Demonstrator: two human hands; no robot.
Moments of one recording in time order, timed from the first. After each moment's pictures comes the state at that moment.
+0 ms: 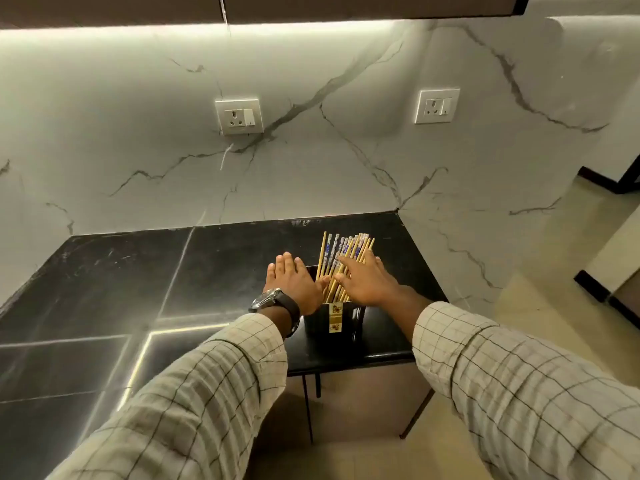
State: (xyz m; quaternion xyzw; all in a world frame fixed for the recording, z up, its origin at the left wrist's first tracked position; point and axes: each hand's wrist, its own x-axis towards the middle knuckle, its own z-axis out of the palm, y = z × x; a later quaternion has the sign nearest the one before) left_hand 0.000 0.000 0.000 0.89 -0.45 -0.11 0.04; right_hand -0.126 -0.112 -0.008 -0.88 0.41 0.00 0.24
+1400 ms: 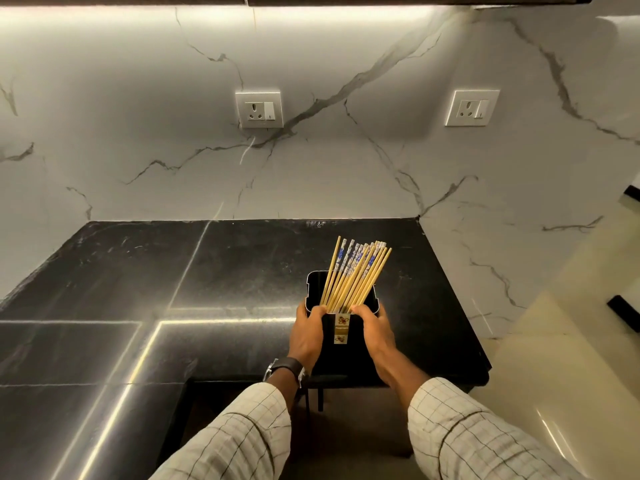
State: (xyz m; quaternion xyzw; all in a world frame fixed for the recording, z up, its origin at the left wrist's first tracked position) left_hand -0.029 0.009 -0.088 0.72 -0.14 -0.37 0.57; right_hand -0.135 -0.084 -0.092 -0.54 0.50 -0.22 0.65
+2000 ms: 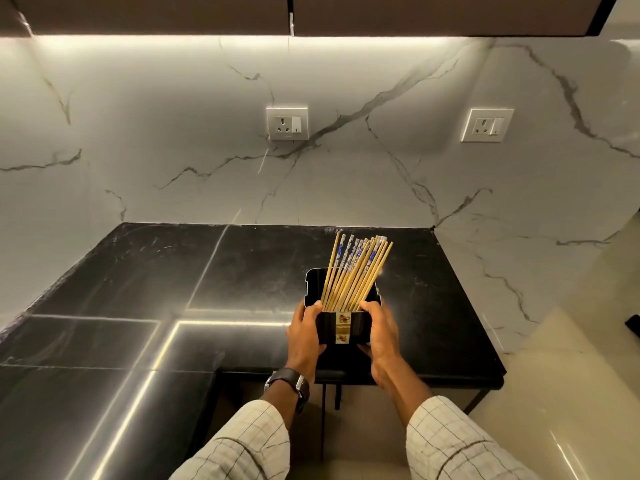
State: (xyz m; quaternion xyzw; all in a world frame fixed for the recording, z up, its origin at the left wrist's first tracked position) left_hand -0.024 0.061 -0.068 0.63 -0.10 -0.34 0.69; right_hand -0.122 -0.029 -0.067 -0.49 0.44 -0.31 0.69
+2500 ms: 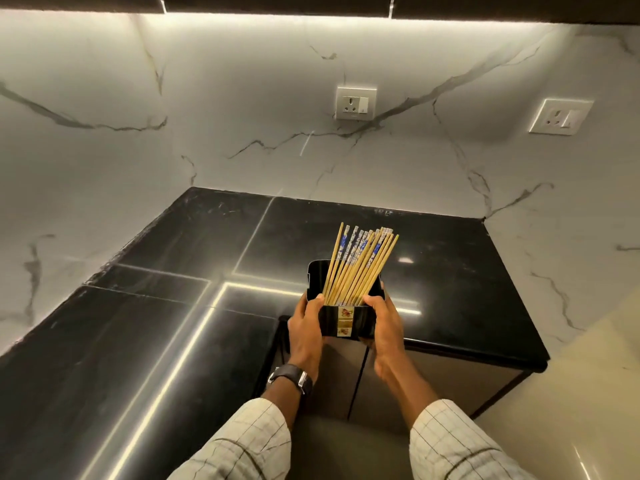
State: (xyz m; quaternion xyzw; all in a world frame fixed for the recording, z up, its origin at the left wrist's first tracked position) left_hand -0.021 0.199 -0.070 0.62 -0.06 -0.27 0.73; right_hand -0.104 0.097 -0.060 -0.52 0.37 -0.28 0.71
